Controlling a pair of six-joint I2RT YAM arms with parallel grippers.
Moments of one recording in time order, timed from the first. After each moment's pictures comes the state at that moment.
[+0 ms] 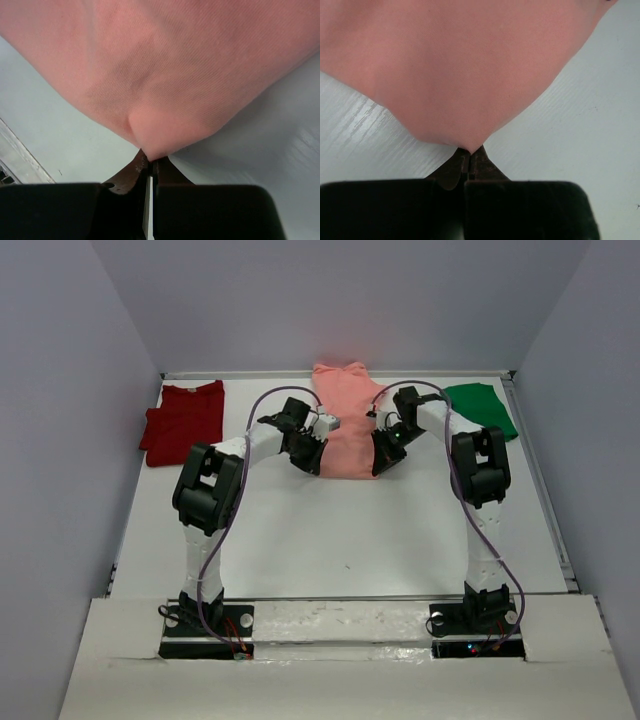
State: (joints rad) left arm -0.46 2.04 1.46 -0.49 0.41 0.17; right arm 0.24 2.31 1.84 -0.96 -0.65 -0.23
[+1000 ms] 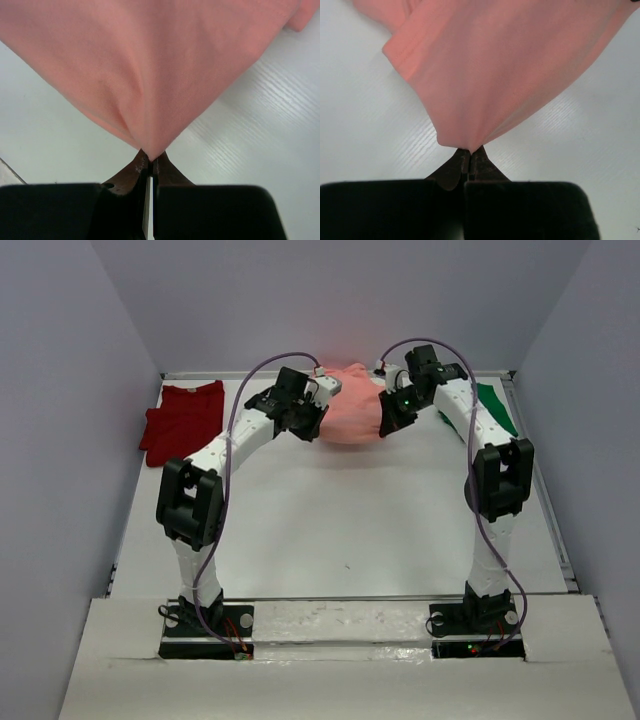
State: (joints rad) left arm -0.47 1.89 1.62 -0.54 0.24 0.18; right arm 0.24 2.10 1.99 -1.01 -0.50 -0.23
